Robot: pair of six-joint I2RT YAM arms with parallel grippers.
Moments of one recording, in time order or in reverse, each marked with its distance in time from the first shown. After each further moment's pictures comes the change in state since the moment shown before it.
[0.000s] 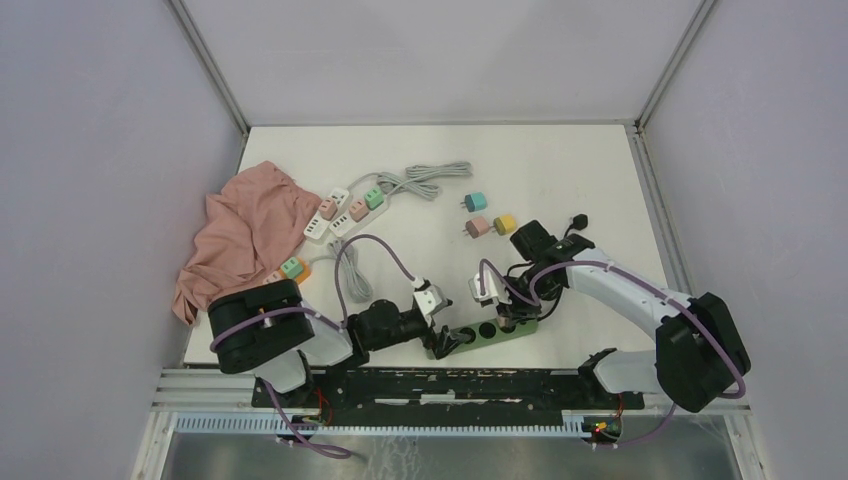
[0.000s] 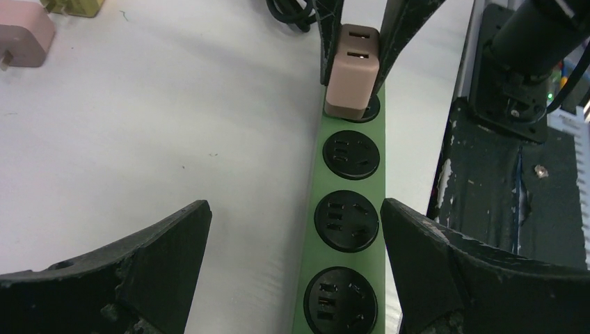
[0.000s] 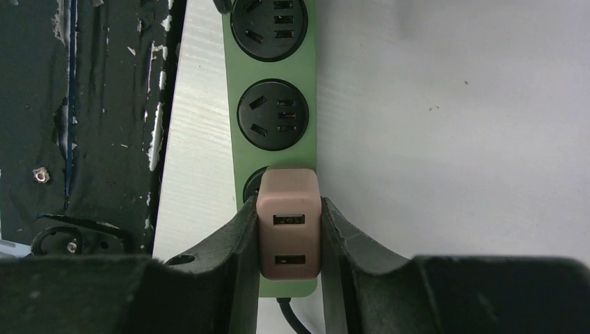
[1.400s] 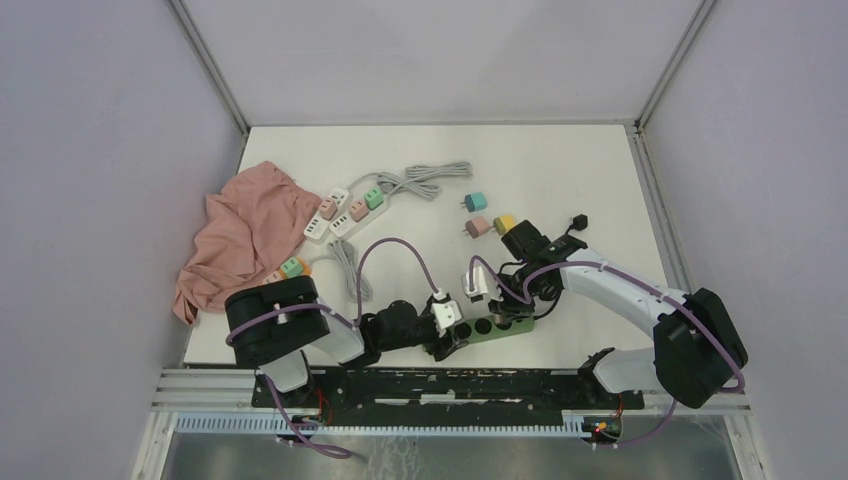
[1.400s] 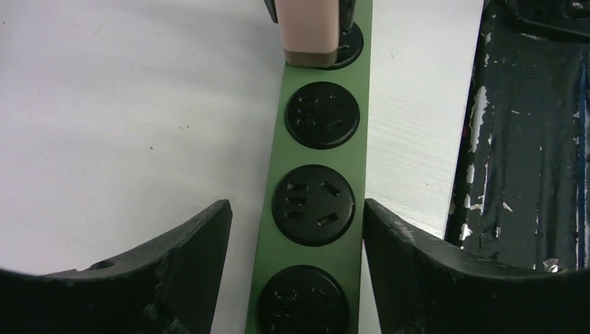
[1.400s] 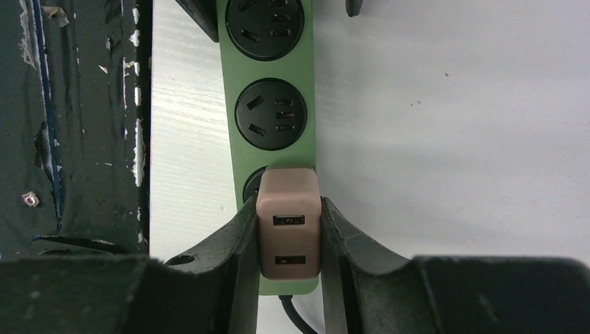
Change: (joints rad) left arm -0.042 0.086 0.075 -0.156 0.020 0.185; right arm 0.062 0.025 0.013 0.070 0.080 0.151
